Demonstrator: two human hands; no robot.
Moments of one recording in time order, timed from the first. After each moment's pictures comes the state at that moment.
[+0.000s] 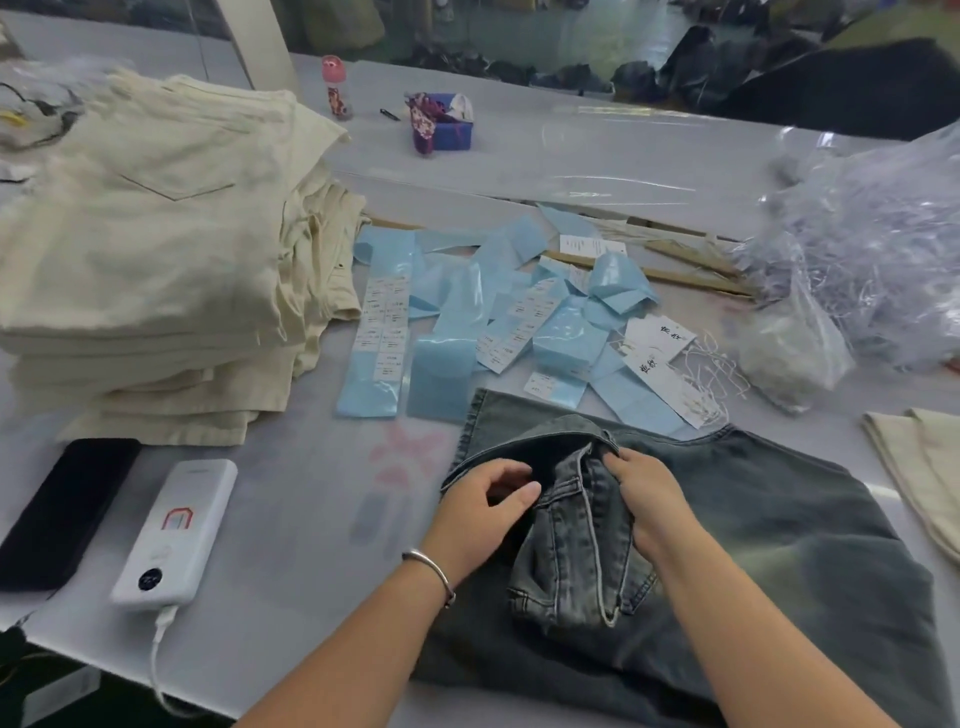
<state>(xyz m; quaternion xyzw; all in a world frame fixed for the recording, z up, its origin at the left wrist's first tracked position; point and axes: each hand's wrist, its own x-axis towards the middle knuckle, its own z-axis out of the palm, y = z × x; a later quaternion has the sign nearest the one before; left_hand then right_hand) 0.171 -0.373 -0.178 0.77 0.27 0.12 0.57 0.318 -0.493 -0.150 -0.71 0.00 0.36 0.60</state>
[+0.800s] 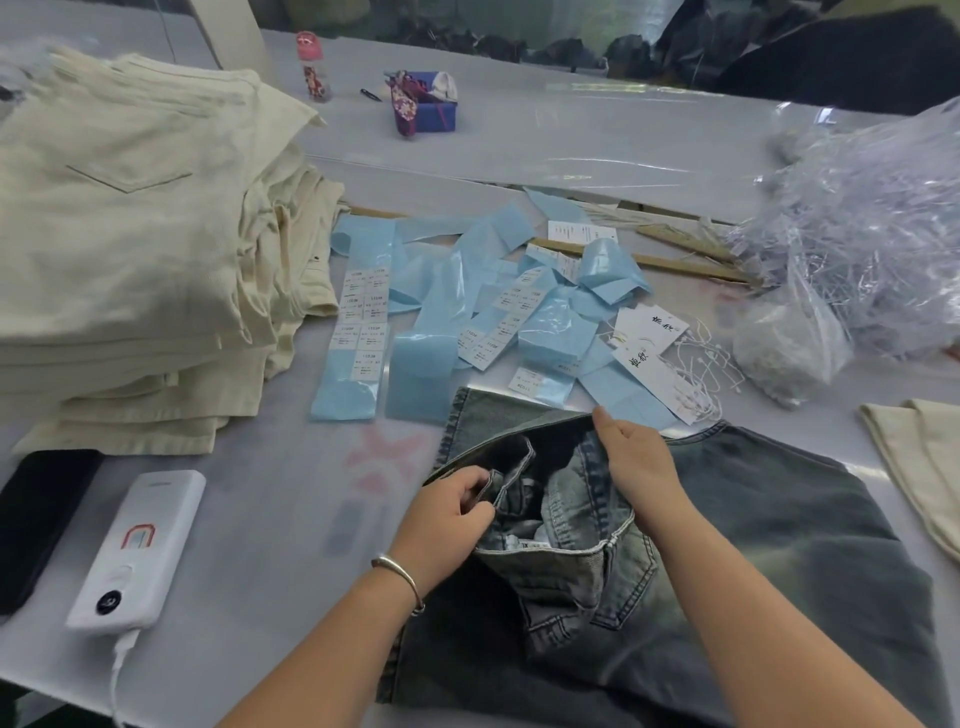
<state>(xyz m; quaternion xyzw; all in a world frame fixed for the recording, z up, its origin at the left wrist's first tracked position) 0.176 -0.361 -0.185 0.81 0.28 0.08 0.52 0.351 -0.483 -0.153 -0.85 -0.13 0.21 0.46</state>
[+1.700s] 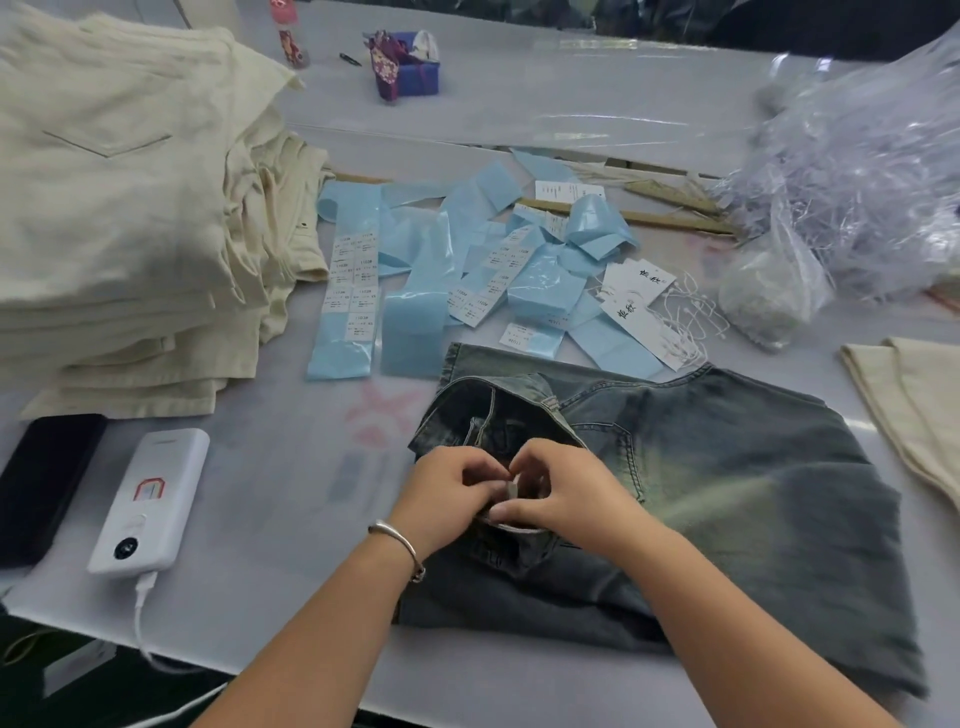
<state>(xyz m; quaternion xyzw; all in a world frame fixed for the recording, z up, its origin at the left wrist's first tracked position) 0.155 -0.385 -0.172 0.81 0.26 0.06 0.52 0.264 -0.513 -0.142 -0.83 -0.41 0.29 0.25</state>
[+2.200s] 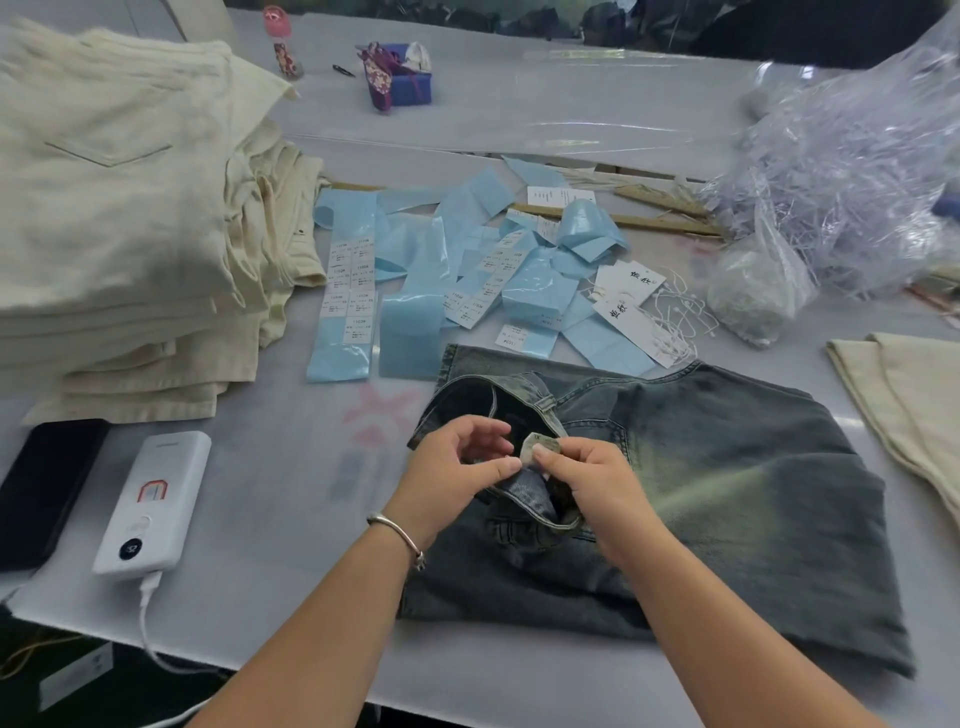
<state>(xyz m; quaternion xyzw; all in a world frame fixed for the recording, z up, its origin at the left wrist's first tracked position) 0.156 -0.390 -0.155 0.69 0.25 0.13 0.67 0.254 -0.524 -0.143 -0.71 -0.13 0.36 0.59</state>
